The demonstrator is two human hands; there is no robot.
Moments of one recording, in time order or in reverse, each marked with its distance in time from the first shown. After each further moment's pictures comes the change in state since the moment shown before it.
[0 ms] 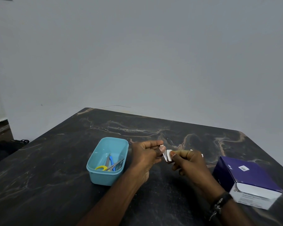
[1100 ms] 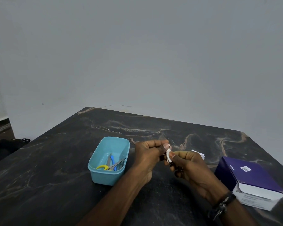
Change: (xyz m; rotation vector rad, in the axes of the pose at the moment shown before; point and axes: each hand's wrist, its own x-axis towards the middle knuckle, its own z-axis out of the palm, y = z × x) left_hand 0.000 0.000 0.003 -0.067 -0.047 0.026; right_hand -0.007 -0.010 0.003 0.285 -0.176 0.132
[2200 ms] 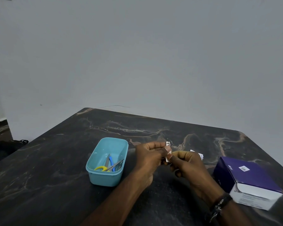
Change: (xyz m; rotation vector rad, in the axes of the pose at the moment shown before) left_hand -0.005 -0.005 0.005 0.037 0.012 0.001; right_hand 0.003 0.003 0.003 -0.131 0.123 -0.075
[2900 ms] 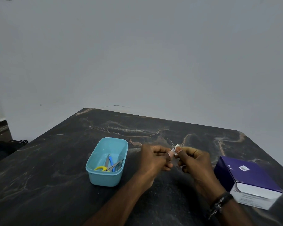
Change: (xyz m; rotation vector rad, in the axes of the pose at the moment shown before) left_hand 0.003 -0.010 -0.002 0.246 -0.108 0.103; right_hand -0.001 -0.005 -0.009 0.039 0.221 -0.051
